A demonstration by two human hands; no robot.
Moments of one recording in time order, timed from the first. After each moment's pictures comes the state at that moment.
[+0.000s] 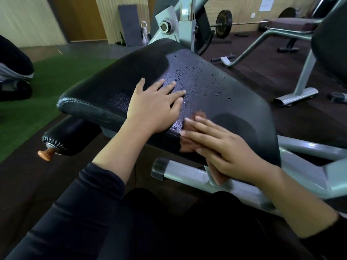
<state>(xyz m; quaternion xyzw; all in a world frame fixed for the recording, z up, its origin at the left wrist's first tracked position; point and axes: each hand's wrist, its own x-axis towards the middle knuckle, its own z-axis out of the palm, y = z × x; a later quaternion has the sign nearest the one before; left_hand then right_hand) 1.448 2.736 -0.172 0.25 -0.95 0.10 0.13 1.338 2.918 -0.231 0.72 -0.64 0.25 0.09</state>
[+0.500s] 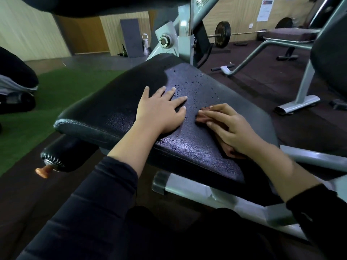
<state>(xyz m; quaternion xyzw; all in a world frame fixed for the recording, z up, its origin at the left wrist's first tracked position) 1.408 2.715 -0.160 0.27 -0.96 0.09 0.06 1.261 2.871 -0.222 0.61 -0.68 0.39 0.08</state>
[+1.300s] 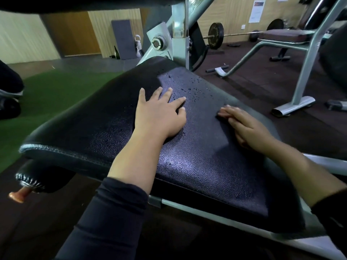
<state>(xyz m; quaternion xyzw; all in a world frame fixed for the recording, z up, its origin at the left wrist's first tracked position) 1.372 2.696 -0.163 0.29 -0.95 0.08 0.09 1.185 2.859 -0.230 0.50 -0.78 0.37 -0.03</state>
